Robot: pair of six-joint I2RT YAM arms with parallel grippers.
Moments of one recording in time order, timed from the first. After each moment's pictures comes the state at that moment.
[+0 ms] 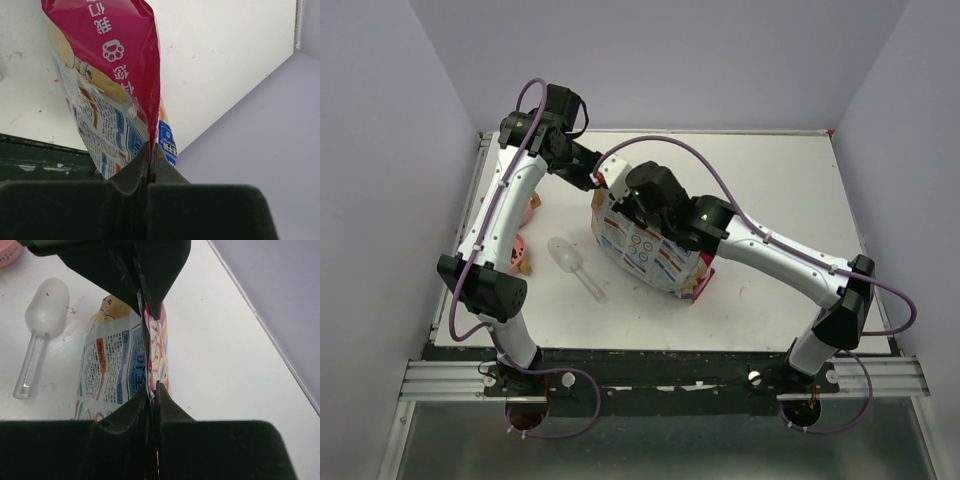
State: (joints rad) left arm -0.31 1.76 2.10 -1.40 0.20 -1.31; right arm 1.02 1.68 1.69 -0.52 0.37 -0.28
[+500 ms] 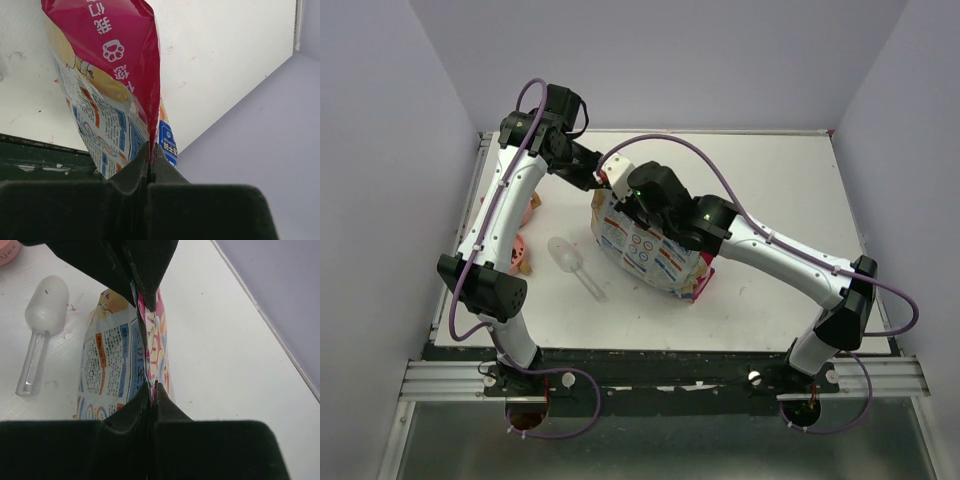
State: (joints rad) left arm -0.31 1.76 2.10 -1.40 0.20 -1.31; right arm 1.02 1.66 1.68 -0.54 0.38 -0.25
